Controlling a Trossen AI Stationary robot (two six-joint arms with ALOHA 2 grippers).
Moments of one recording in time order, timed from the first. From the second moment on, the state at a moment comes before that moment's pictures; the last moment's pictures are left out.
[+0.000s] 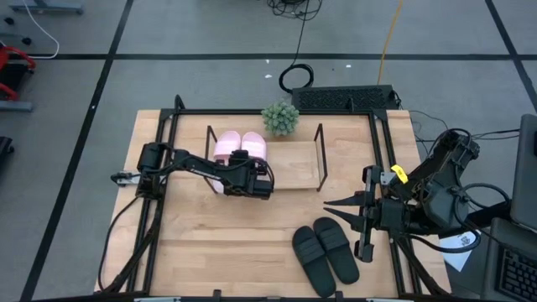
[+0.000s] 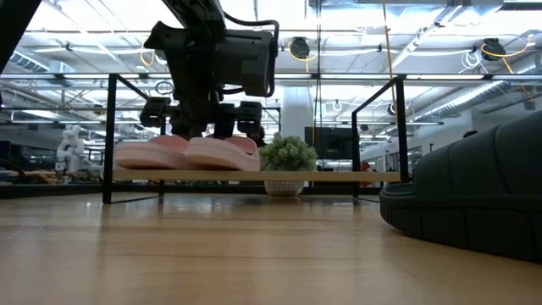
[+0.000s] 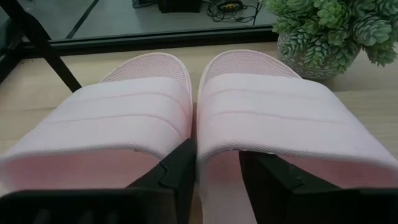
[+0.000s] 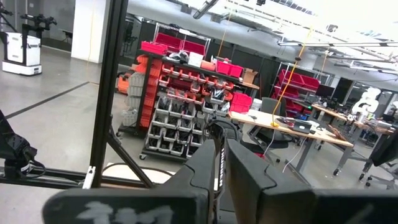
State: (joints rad) left arm -0.07 1.98 1.32 -1.01 -0.99 -1.66; right arm 0.82 1.34 1.55 -0.08 0.94 -0.33
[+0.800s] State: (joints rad) left arm -0.09 1.97 1.32 -1.00 -1.00 -1.65; right arm 0.82 1.34 1.55 -0.08 0.94 -0.33
